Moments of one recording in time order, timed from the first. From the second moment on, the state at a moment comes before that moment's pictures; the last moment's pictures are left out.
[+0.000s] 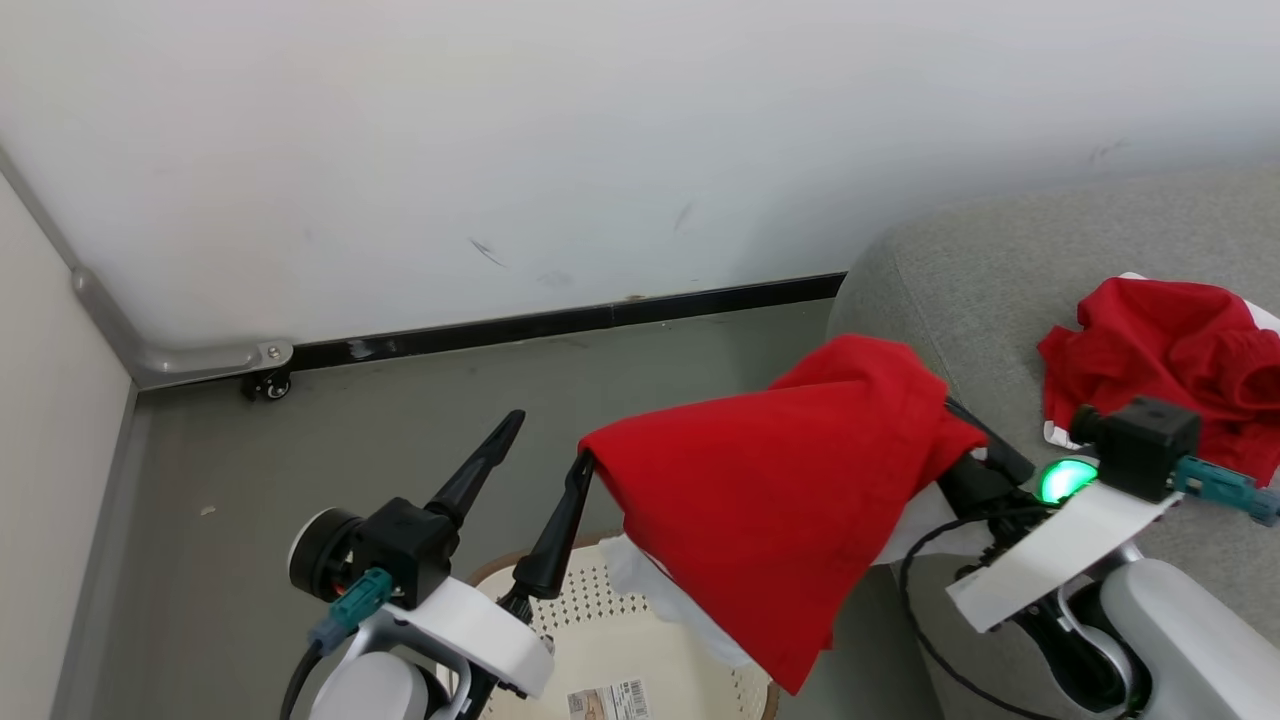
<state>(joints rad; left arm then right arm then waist) -0.27 0.12 -0.39 0.31 -0.26 -0.09 -0.26 -0.34 -0.43 0.55 0.19 0.77 0.13 -0.14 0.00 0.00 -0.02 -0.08</state>
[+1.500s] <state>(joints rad) -0.20 0.08 -0.30 0.25 -0.27 -0.07 -0.26 0.03 -0.39 0.20 0.07 0.73 0.13 -0.18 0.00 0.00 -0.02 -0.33</state>
